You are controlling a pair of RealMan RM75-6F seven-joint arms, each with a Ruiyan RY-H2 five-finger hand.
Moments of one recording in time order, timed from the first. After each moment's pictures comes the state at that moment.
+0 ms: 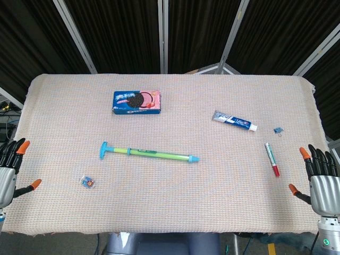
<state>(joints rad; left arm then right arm) -0.09 -1.16 -0.05 -1.56 1.57 1.58 0.00 0.05 -1.19 0.10 -1.54 -1.54 1.62 -0.11</state>
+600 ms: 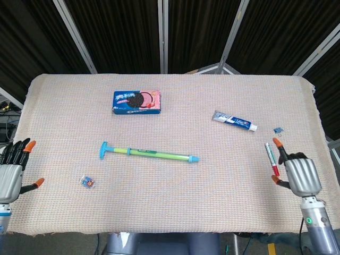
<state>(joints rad) -0.12 -1.19 -0.07 -1.56 1.49 1.48 0.08 0.21 -1.16 0.15 -1.60 -1.49 1.34 -0.19</state>
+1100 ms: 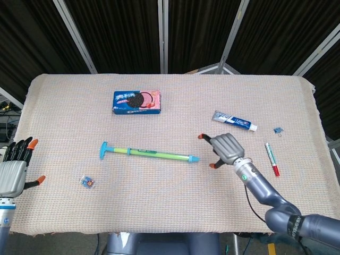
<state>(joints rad) -0.15 -1.23 -0.08 -1.51 1.41 1.41 0.12 0.73 -1.26 0.28 -1.72 -1.02 0.73 -0.34</state>
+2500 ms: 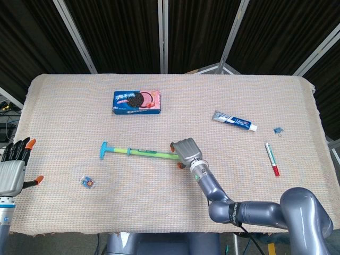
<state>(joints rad) -0.16 -1.24 -0.09 -1.49 1.37 1.39 0.12 1.05 -1.71 0.18 -1.44 -0.59 0.93 -0.70</state>
